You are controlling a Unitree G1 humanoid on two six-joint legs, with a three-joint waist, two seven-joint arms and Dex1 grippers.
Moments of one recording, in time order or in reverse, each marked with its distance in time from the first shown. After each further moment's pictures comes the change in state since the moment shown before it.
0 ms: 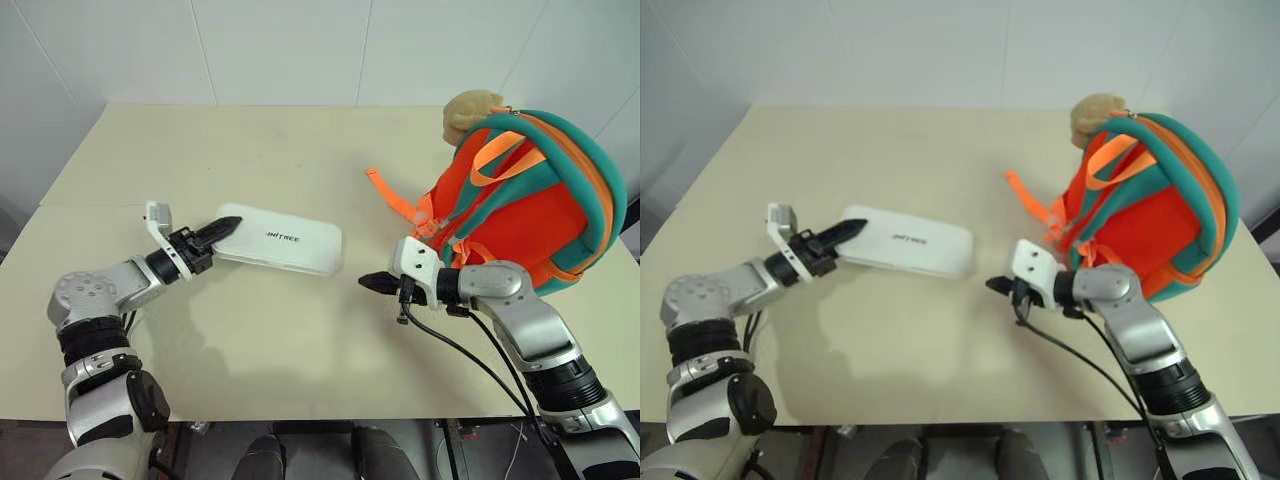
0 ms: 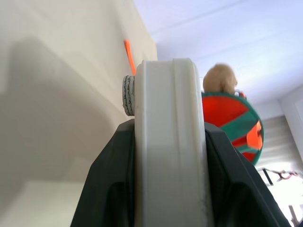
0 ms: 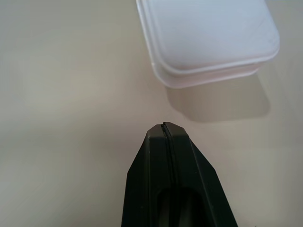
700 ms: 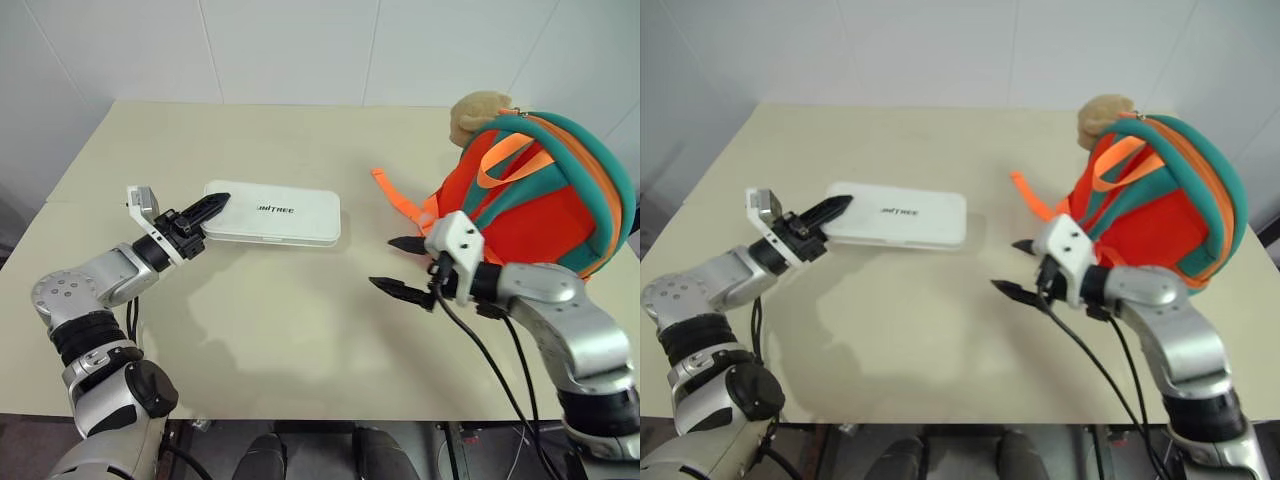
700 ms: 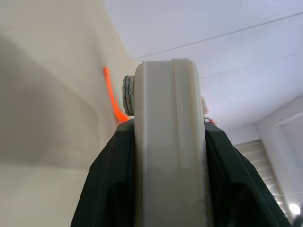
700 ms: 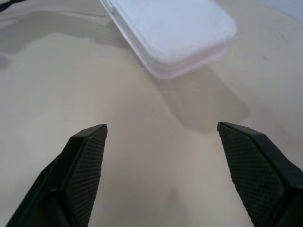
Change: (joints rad) left arm -0.069 -0.021 0.155 0.001 -0.169 0.103 0.203; right arm 0.132 -0.039 -0.282 -0.337 0.227 0.369 -0.168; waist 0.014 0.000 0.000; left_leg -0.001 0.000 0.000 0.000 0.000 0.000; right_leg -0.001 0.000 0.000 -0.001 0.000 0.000
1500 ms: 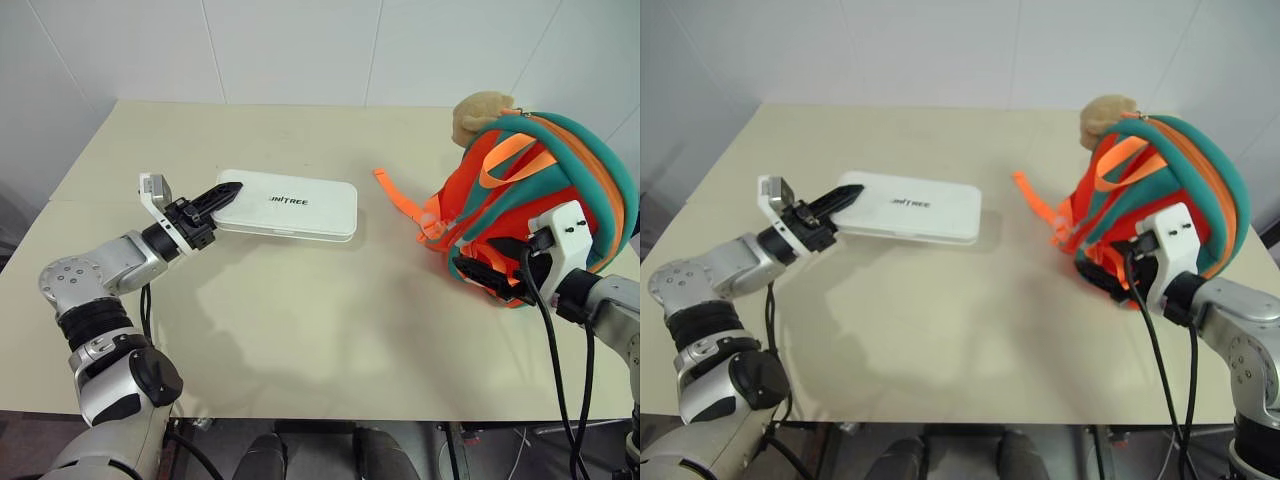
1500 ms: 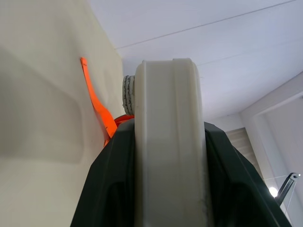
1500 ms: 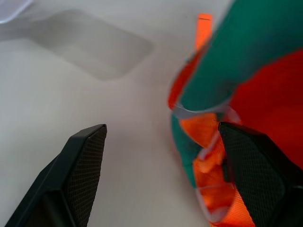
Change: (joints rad) left arm -0.056 -0.022 -0.019 0.030 -0.029 0.022 0.049; right arm 0.097 -0.085 -0.324 0.026 0.174 0.262 -0.221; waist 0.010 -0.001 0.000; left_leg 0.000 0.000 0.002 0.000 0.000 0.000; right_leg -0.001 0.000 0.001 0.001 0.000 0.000
